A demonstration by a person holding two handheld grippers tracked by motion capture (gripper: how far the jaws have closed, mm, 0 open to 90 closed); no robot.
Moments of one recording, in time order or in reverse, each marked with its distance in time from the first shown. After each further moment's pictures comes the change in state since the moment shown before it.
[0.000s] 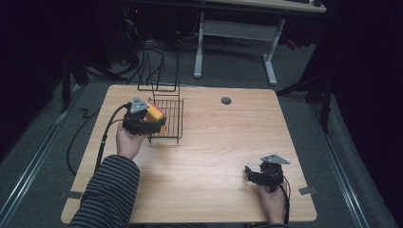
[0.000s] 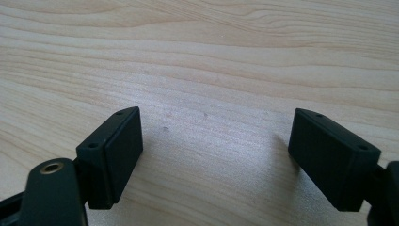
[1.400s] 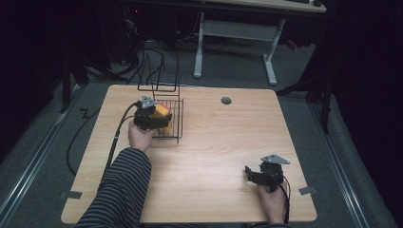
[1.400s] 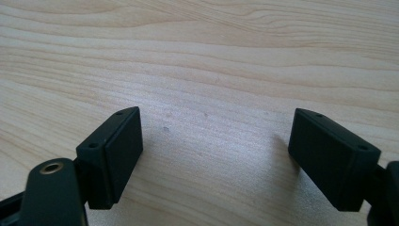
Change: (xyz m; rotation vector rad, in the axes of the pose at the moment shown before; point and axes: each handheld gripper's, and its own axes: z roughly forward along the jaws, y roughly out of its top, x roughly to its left) left arm 0.008 -0.011 0.056 0.026 0.043 -0.087; right arm 0.000 0.000 0.000 0.000 0.001 -0.002
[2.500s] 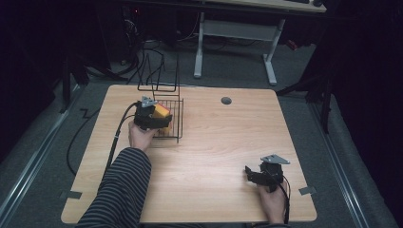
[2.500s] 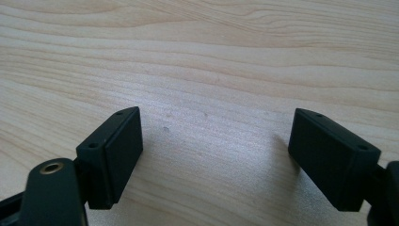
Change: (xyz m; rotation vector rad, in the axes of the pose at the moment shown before) left arm 0.005 -0.002 0.005 0.023 -0.013 -0.028; right arm 0.000 0.000 0.000 0.000 0.000 0.001
